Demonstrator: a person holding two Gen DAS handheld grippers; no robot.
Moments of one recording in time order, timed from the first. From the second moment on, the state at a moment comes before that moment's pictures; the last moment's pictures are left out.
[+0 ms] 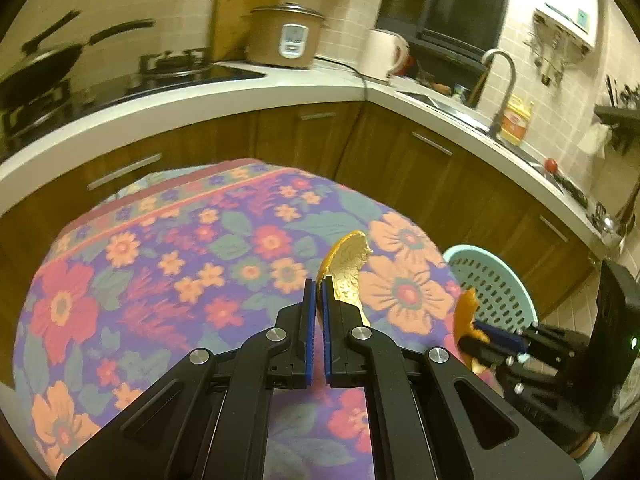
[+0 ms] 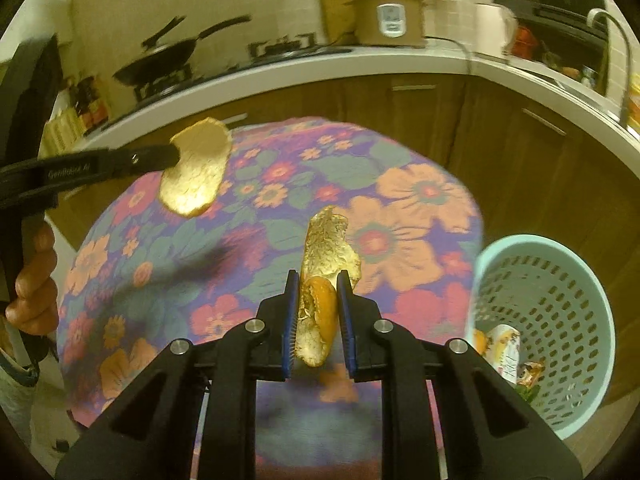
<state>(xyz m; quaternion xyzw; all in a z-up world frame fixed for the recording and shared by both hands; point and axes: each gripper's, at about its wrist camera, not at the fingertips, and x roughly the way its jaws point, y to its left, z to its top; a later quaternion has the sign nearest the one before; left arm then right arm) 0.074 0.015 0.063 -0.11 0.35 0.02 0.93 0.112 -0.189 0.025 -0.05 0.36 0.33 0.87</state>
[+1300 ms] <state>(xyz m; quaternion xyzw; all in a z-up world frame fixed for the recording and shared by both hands) 0.205 -0.185 0.004 -0.06 0.44 -0.19 0.88 0.200 -0.386 -0.035 0.08 0.42 0.15 0.89</state>
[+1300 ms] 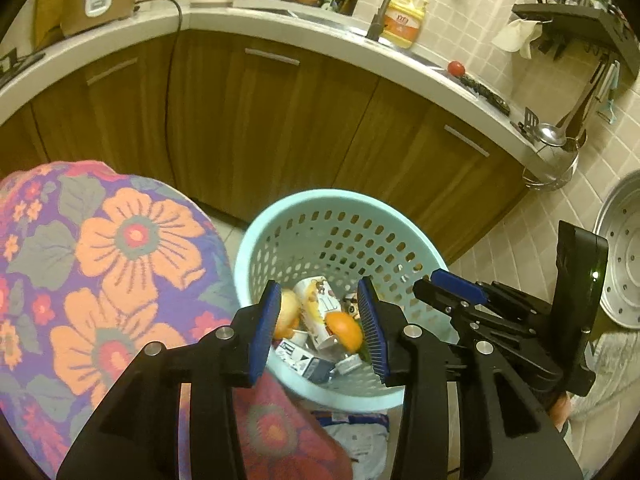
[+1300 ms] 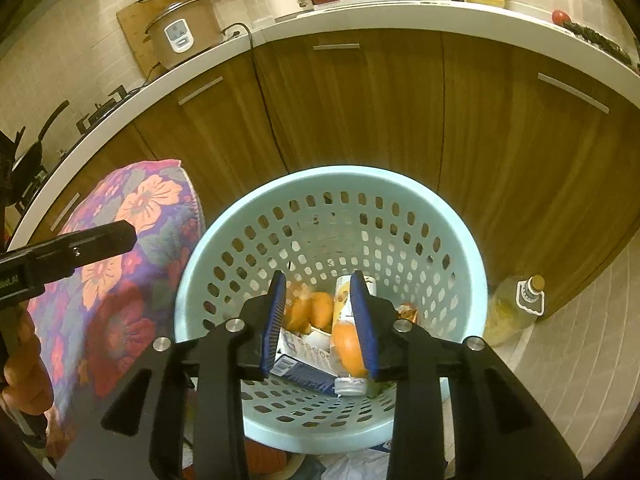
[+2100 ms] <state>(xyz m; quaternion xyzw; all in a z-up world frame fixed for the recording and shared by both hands) 0.074 -0.055 0.036 -0.01 0.27 -0.11 0.96 0.071 -0.298 0.029 0.04 0.26 0.15 0.95</state>
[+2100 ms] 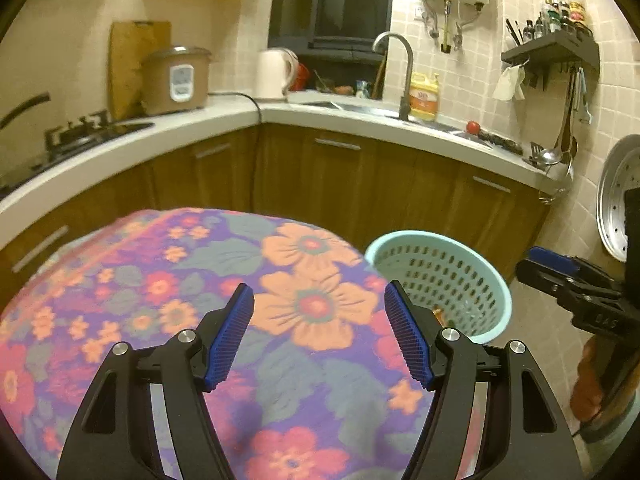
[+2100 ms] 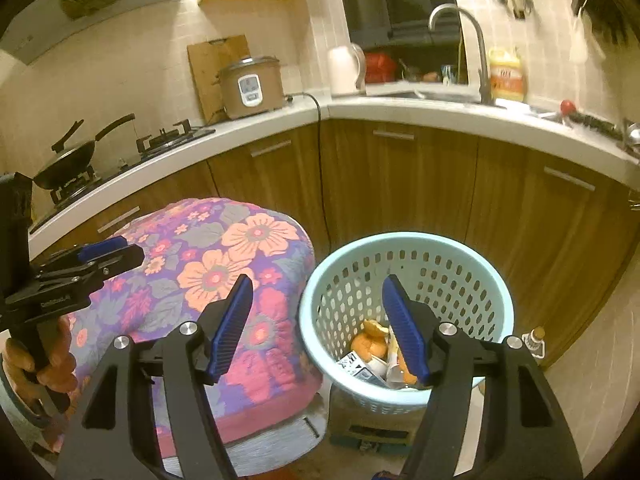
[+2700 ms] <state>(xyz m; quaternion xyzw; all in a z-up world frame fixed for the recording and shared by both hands) 0.046 -0.021 0.019 -0.05 0.21 -0.08 0.97 0.048 -0.263 0.022 0.01 0.24 0.13 0.96</state>
